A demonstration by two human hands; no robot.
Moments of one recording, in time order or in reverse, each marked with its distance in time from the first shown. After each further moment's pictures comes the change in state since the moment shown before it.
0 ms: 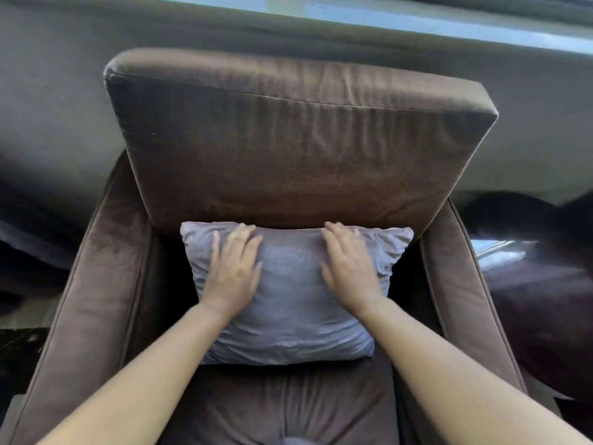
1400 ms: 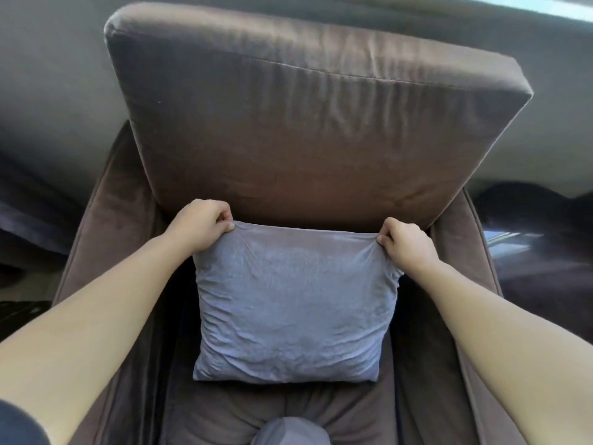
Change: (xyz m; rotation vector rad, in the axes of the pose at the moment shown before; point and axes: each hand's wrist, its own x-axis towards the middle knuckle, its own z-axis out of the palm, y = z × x) left_hand 0.047 -0.074 -0.042 -0.224 -0.453 -0.322; right_hand 0.012 0.079 -0.032 -0.006 -0.374 0.455
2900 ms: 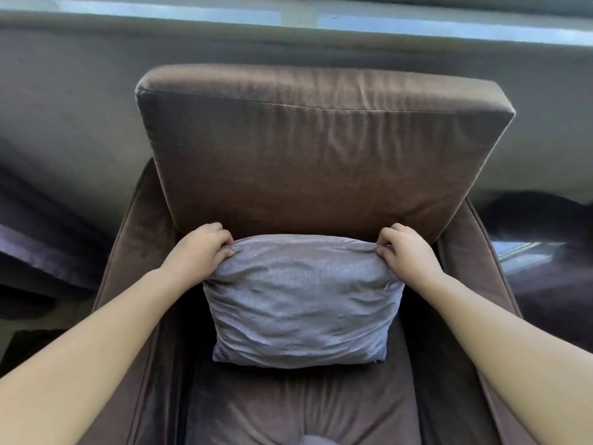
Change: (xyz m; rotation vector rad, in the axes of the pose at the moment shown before) left_hand -0.025 -0.018 -0.016 0.148 0.123 0.271; right_hand -0.008 -0.011 -0.009 0.062 0.169 -0.262
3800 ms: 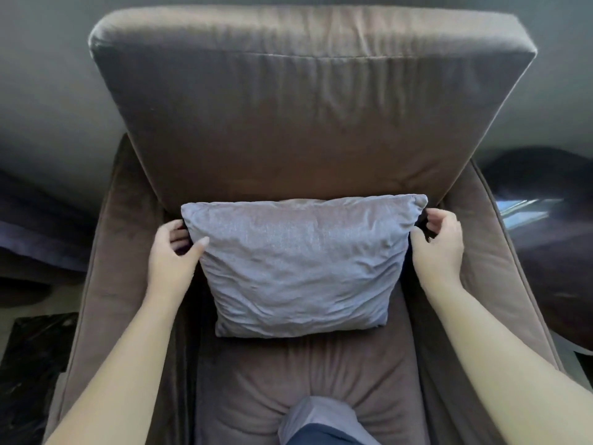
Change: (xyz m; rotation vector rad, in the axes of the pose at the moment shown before) left_hand -0.054 0.003 0.037 -0.813 0.381 -0.639; right_hand -0.057 0.000 0.024 0.624 0.476 0.569
